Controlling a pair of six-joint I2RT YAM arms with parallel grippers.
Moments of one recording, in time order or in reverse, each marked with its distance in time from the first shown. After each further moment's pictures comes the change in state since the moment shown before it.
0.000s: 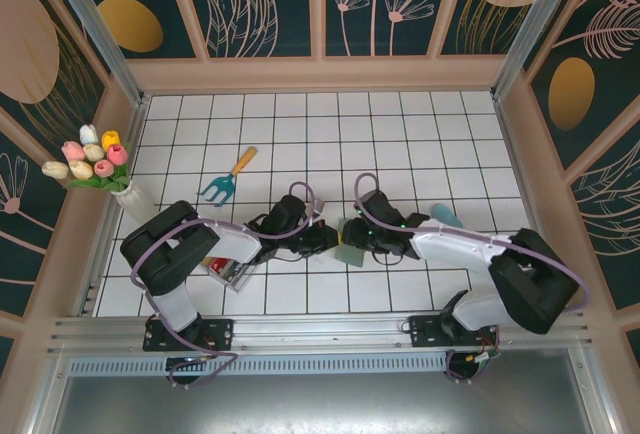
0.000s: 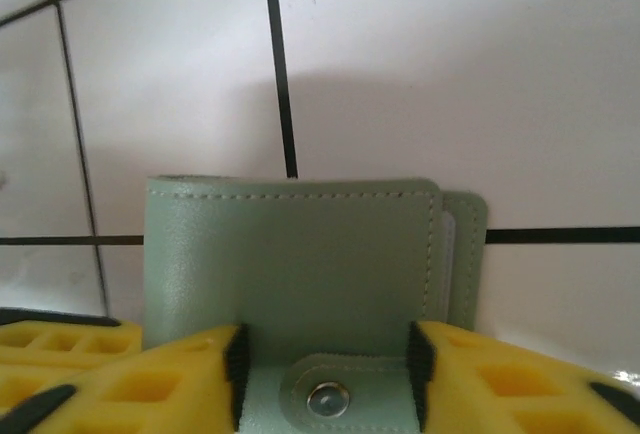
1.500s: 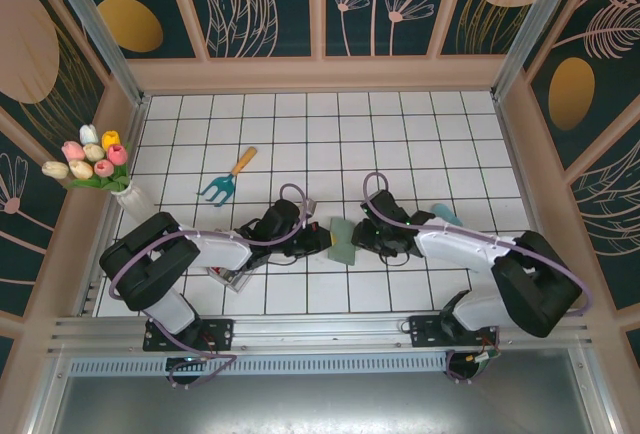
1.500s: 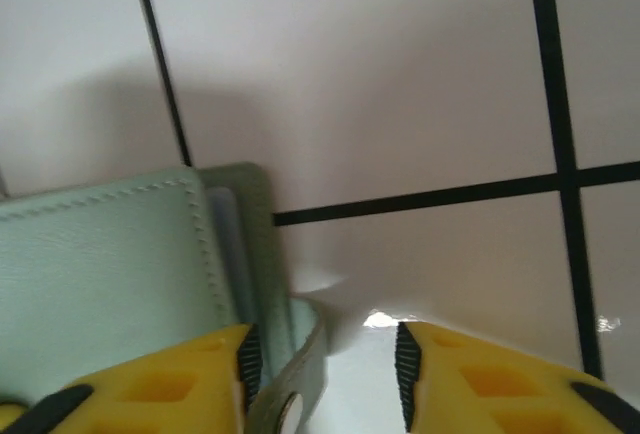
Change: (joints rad) left arm -0.016 -0.126 -0.061 -0.061 -0.127 0.058; right arm -0.068 -0.044 -0.025 -0.091 -0.026 0.022
